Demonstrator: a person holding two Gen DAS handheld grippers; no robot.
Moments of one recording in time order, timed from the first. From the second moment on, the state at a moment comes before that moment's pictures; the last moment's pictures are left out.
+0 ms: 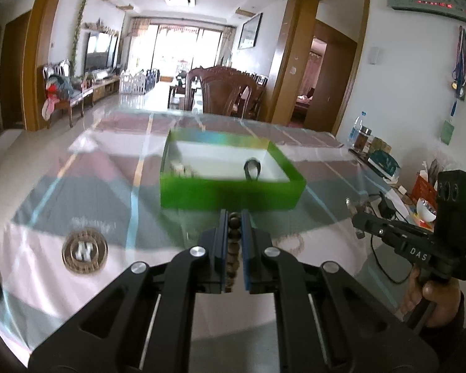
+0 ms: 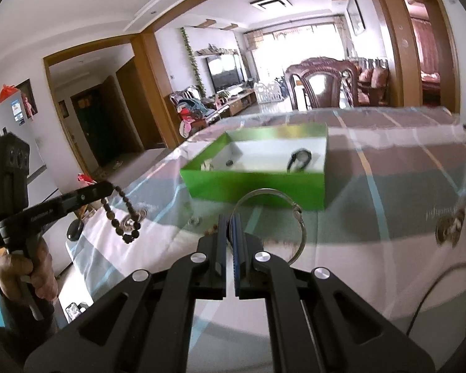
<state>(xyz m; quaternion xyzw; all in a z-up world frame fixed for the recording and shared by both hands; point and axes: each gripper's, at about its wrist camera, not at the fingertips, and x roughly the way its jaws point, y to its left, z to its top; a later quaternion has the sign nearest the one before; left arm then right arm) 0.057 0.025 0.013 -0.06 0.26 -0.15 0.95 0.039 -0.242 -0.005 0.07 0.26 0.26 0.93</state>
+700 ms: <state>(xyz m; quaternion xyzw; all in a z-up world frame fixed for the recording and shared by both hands) 0.326 -0.013 -0.007 -0.05 0.36 -0.11 0.93 0.258 -0.238 -0.033 0.09 0.36 0.18 0.91</state>
